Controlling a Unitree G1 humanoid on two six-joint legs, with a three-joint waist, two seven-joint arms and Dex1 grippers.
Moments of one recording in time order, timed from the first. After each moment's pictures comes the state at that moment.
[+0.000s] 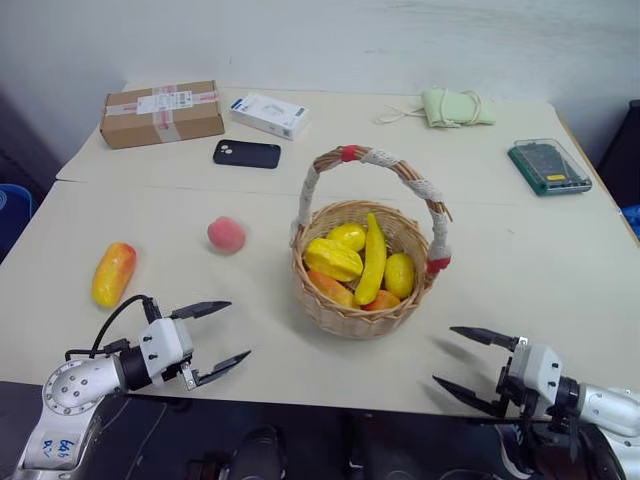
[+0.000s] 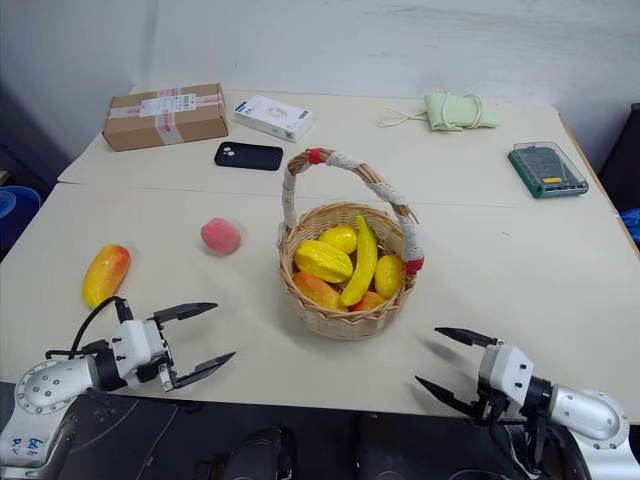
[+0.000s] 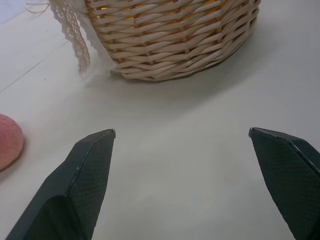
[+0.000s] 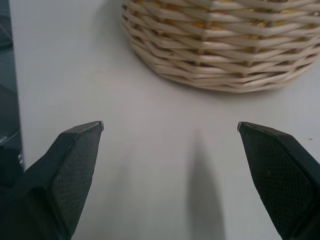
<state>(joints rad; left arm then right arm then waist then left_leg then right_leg) 0.21 0.68 0.19 -0.22 -0.32 -0.18 -0.93 0.33 -0.70 -0.17 -0.12 0.38 -0.32 1.08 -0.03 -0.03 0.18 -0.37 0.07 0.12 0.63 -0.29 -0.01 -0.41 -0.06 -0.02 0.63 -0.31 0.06</state>
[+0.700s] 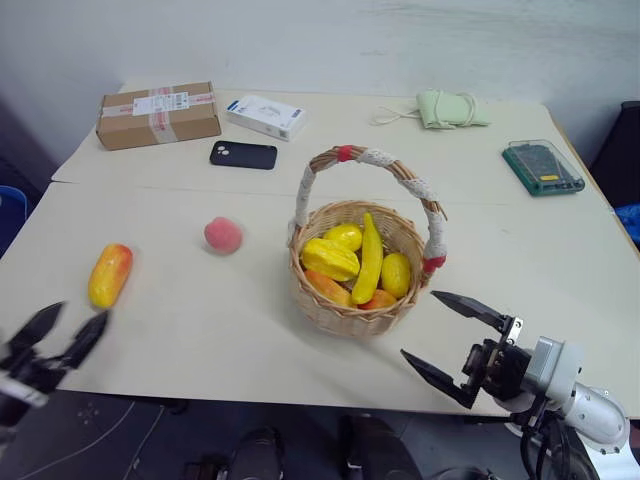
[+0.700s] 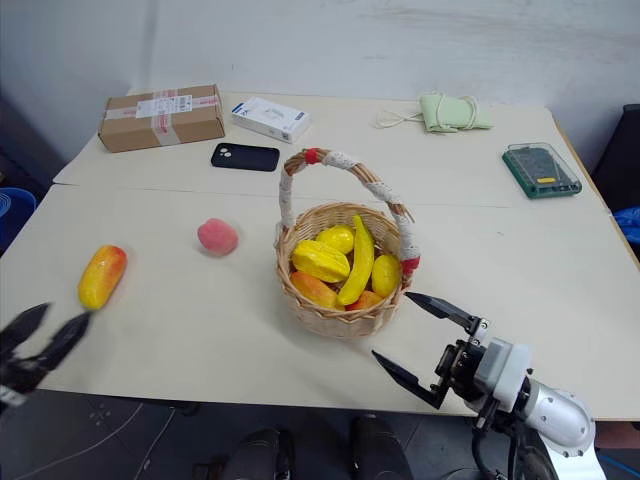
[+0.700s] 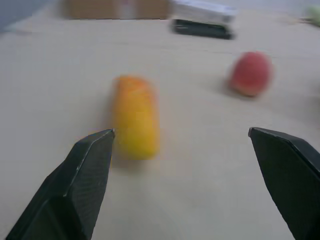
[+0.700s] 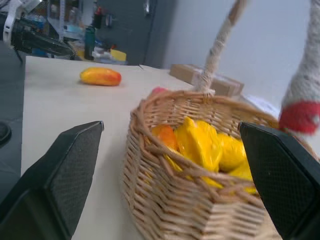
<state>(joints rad) 0.44 0.58 0.86 -0.10 -0.79 0.30 -0.61 0.30 -0.52 -0.12 -0.49 0.52 -0.30 0.97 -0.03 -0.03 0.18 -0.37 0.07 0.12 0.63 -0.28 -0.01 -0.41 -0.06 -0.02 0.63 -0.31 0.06</state>
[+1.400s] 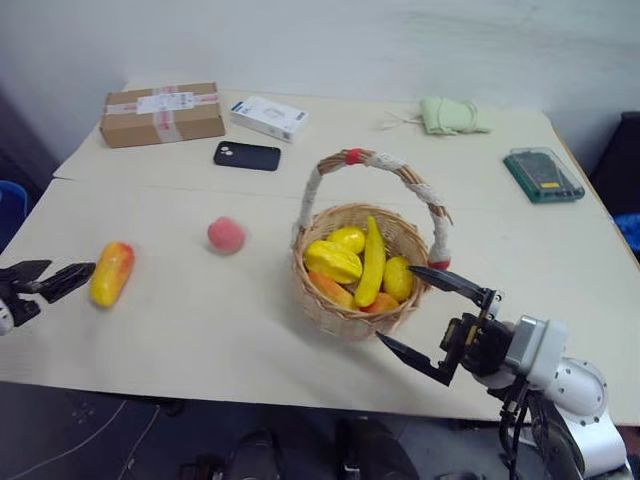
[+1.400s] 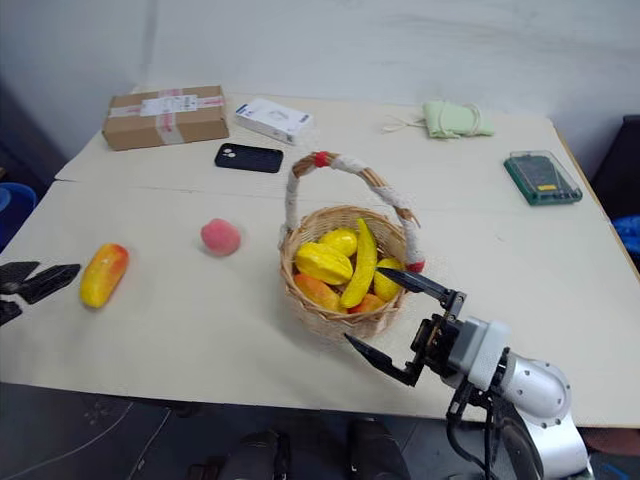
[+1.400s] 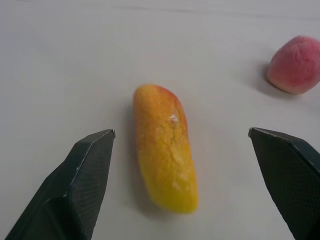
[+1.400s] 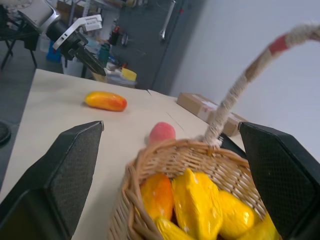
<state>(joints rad) -0.04 1.08 0.56 0.10 -0.73 0.84 -0.53 0.15 -0.52 -0.04 -0.53 0.48 -0.24 0.89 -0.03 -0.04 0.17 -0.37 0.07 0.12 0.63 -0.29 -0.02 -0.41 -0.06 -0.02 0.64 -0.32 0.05</state>
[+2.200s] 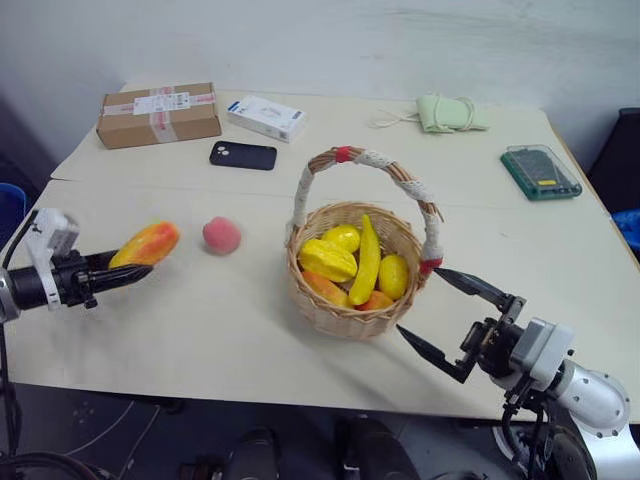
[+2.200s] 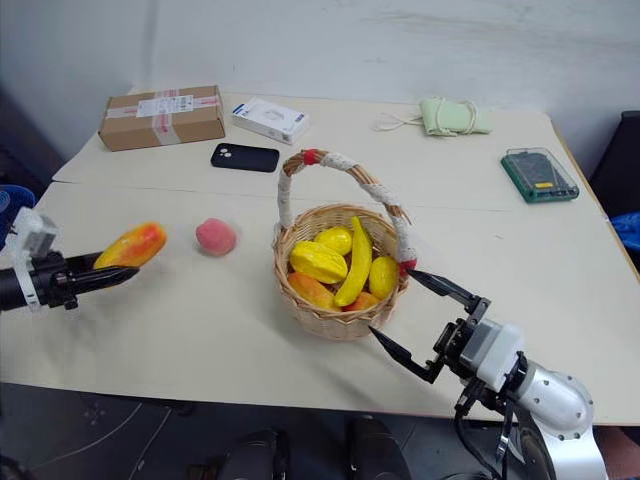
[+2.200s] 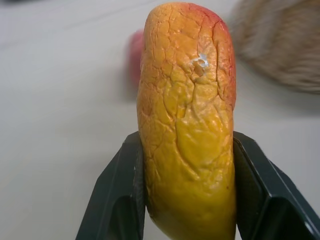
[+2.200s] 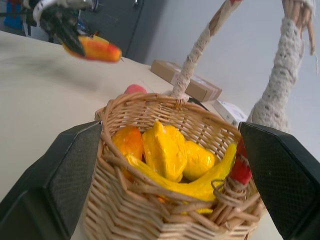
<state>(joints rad) -0.30 1.07 0.30 0.18 -0.59 0.50 -1.25 0.27 -0.52 -0.17 -0.51 0.43 -0.27 0.84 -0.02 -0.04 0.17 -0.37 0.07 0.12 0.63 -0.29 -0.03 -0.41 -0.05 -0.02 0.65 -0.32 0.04</state>
